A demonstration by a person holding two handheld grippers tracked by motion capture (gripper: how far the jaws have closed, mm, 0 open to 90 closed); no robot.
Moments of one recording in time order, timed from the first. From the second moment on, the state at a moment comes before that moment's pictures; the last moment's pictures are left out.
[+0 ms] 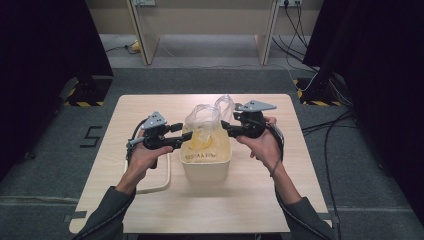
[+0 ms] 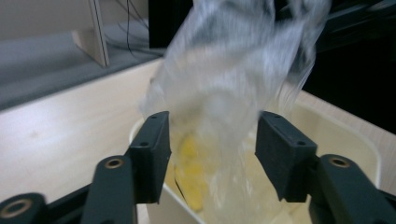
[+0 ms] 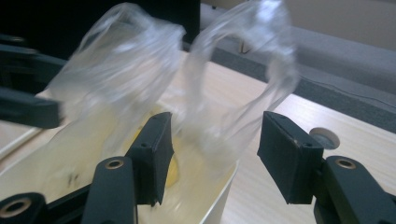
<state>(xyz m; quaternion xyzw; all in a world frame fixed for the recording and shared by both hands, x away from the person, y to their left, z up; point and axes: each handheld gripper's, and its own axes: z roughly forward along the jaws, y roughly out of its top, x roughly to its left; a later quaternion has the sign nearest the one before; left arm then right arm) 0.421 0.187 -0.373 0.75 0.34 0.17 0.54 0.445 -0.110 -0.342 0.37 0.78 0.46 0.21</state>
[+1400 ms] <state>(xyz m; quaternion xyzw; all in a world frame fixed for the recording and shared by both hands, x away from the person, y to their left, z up) 0.409 0.214 -0.369 0.73 0.34 0.17 0.57 0.432 -0.150 -0.358 0.33 0.77 0.50 0.19</state>
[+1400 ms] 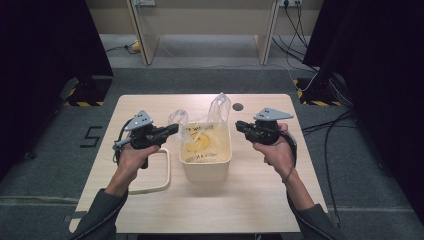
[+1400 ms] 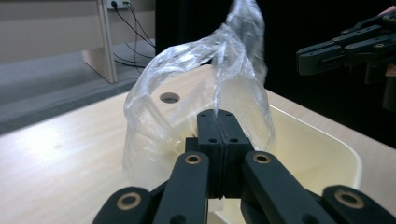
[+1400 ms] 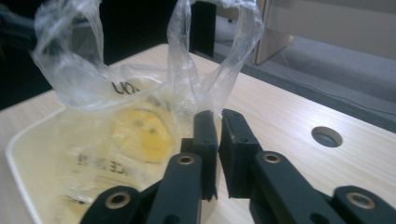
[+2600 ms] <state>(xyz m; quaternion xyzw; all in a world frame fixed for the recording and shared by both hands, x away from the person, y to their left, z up) 0.358 0.245 -0.396 0.73 0.34 0.13 0.58 0.372 -0.163 -0.373 0.30 0.77 0.54 0.13</state>
